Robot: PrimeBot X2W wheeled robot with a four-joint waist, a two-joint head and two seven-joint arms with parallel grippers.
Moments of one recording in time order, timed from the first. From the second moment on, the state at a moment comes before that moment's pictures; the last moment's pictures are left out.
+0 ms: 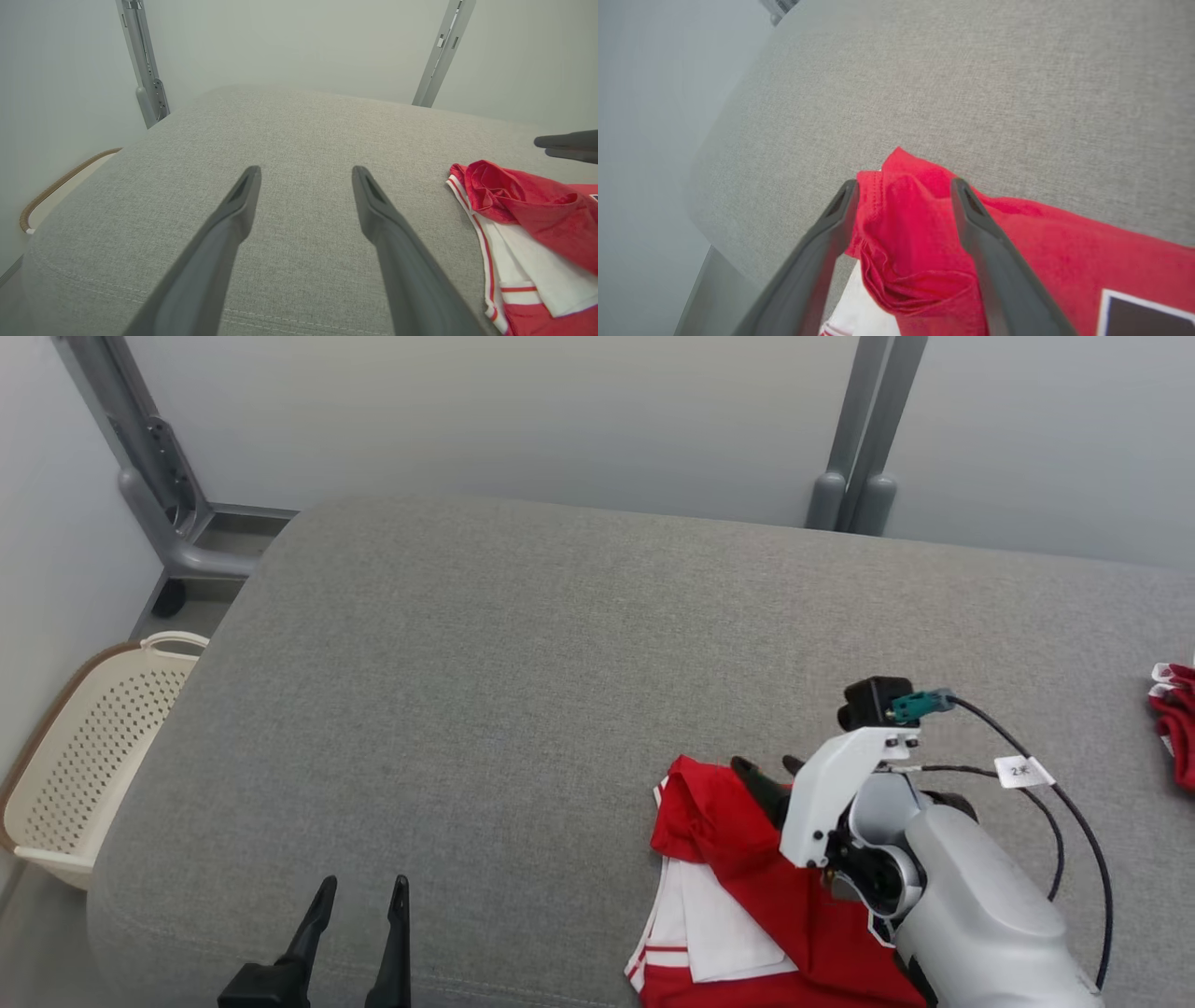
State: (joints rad) left arm 0.12 0.05 -0.10 0.21 -0.19 -0.13 -0.26; right arm -0.49 -0.05 0.31 0.70 0.61 0.13 0.34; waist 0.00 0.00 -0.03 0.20
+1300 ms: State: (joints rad) left arm 0.11 0.05 -0.10 0.22 -0.19 -0.13 -0.26; right arm -0.19 -0.05 0.24 0.43 0.39 0.13 0.46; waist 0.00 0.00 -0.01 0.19
